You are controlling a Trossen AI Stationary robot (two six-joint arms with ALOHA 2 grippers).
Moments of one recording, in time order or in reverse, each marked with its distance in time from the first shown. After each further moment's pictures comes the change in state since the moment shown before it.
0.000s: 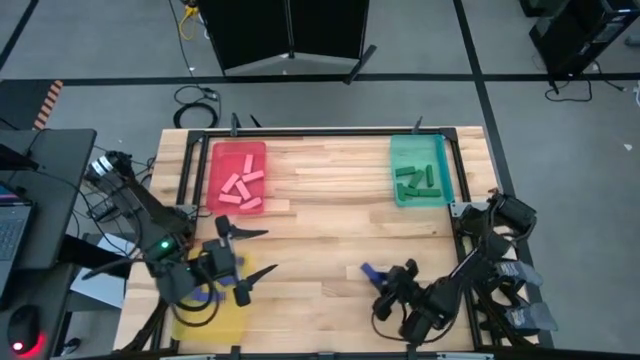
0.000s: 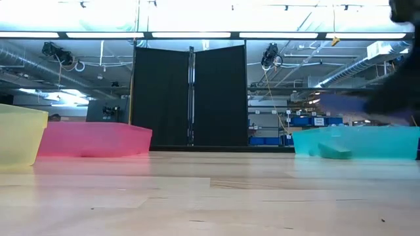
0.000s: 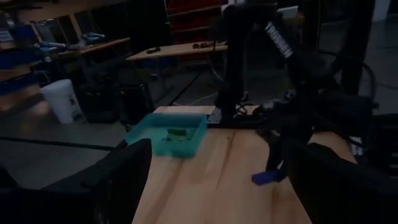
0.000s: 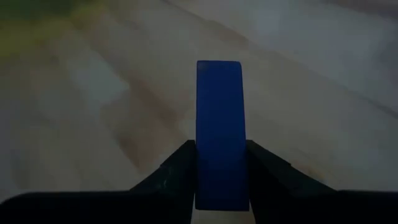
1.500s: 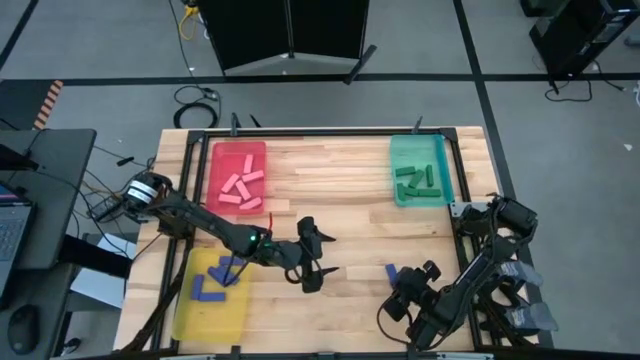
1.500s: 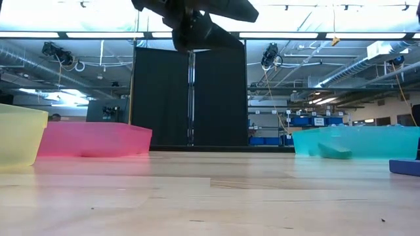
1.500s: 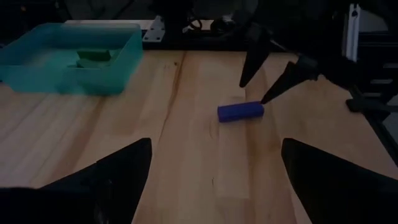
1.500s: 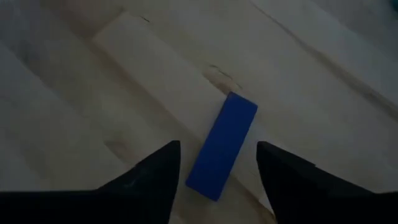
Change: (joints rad) left arm 0.469 0.447 0.000 0.249 0.746 -0.081; right arm 0.049 0.015 0.140 -0.414 -0.332 0.112
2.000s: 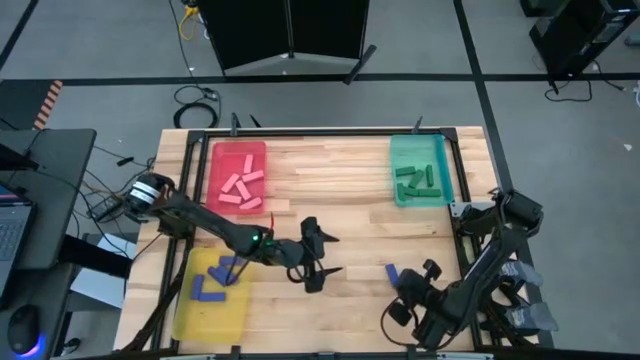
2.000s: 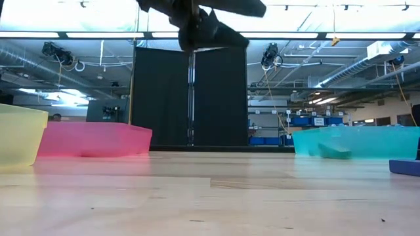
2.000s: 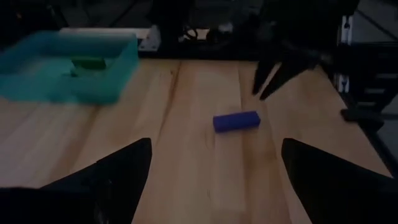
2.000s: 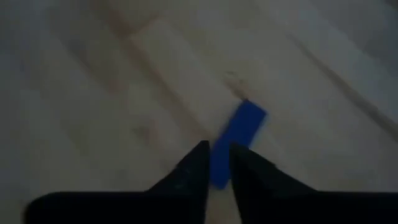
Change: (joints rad) left arm 0.010 0.027 0.005 0.061 0.020 0.012; right arm 0.016 -0.076 0.003 0.021 0.010 -0.127
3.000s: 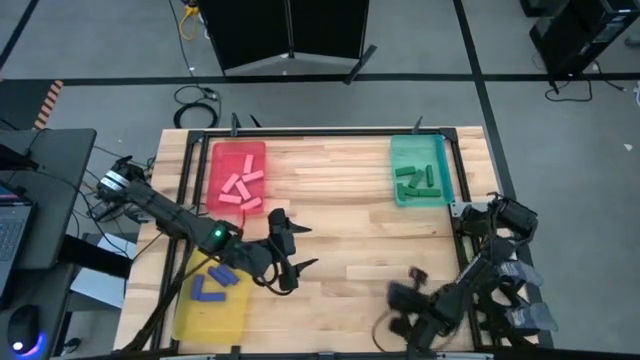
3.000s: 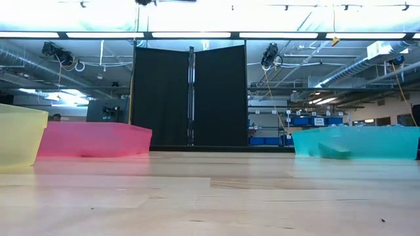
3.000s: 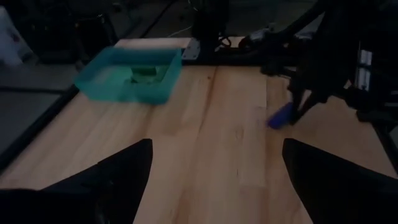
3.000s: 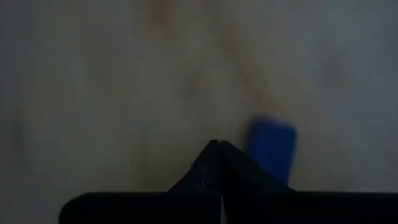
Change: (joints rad) left arm -0.130 -0.265 0.053 -0.417 -0.259 -0.066; right arm 0.004 0.078 -0.087 0.307 -0.123 -0.319
